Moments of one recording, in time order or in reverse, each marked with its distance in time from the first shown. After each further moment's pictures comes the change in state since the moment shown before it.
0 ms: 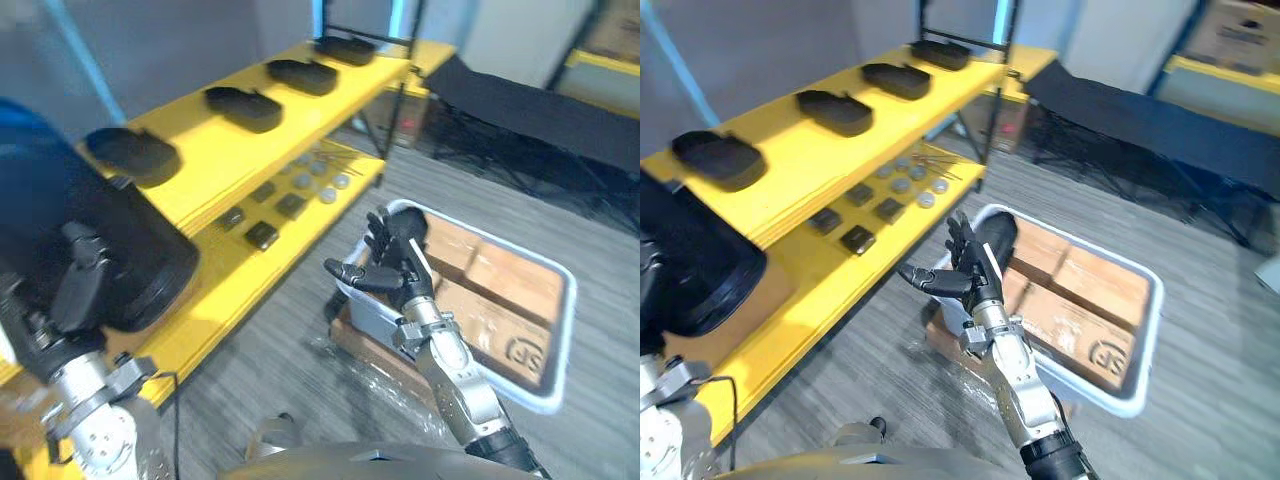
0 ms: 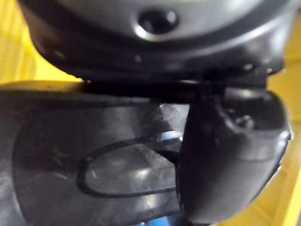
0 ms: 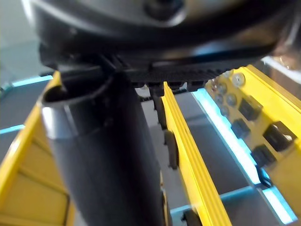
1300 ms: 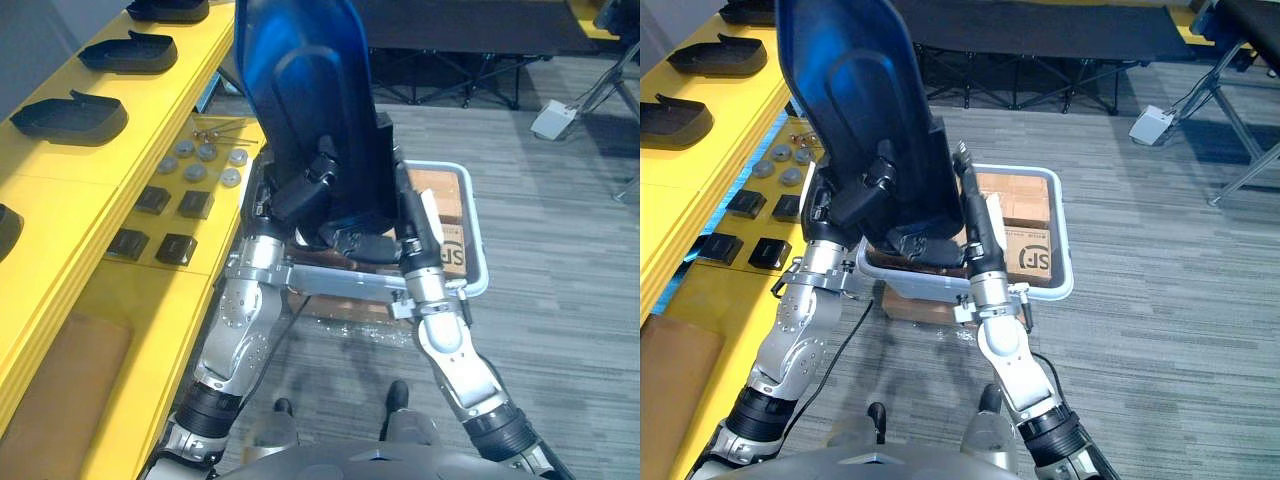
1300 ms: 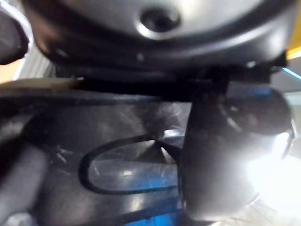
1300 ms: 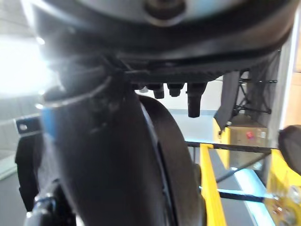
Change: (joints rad) left arm -0.670 0.180 -0.671 0.252 -0.111 0.166 -0.146; right arm -0.068 -0.068 -0.009 -0.243 -0.307 -0.148 -0.227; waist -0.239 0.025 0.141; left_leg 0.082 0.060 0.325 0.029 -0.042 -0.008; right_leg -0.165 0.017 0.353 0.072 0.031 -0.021
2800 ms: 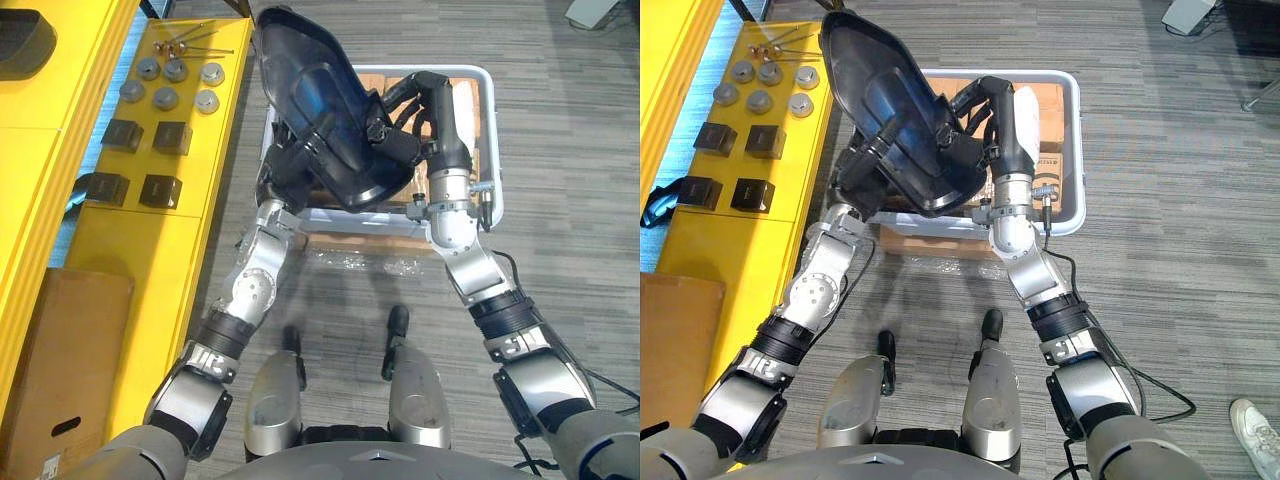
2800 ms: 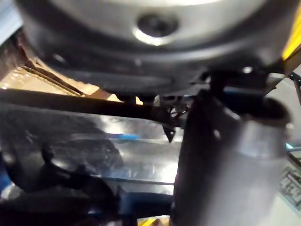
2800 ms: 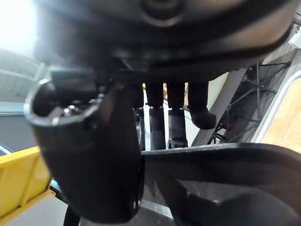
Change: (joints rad) left arm -0.359 0.024 0.023 0.516 -0.736 -0.009 -0.065; right arm -0.566 -0.107 -0.032 0.462 -0.285 0.103 -0.180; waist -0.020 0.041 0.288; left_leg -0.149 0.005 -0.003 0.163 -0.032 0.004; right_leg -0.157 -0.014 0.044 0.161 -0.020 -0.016
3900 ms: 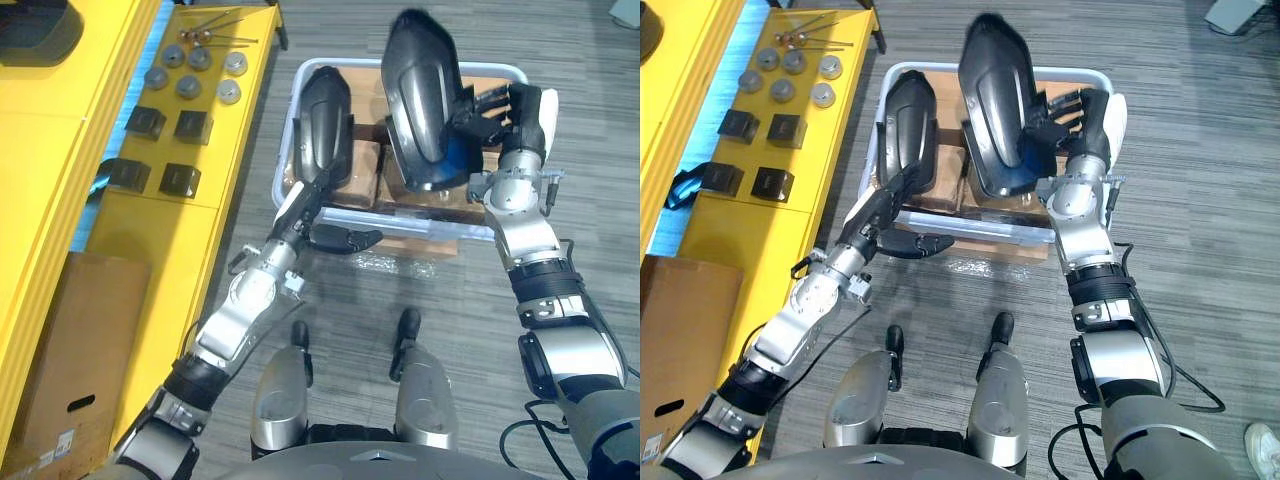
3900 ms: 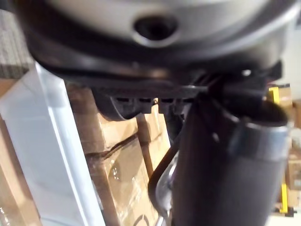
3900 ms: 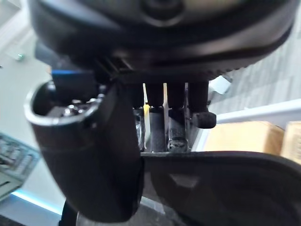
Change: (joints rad) left arm 0.181 0.143 -0.121 -0.257 0.940 0.270 -0.105; right arm -0.161 -0.131 -0.178 0.198 0.153 0.257 0.000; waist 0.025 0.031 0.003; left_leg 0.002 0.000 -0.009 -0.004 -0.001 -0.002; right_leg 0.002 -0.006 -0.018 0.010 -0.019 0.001
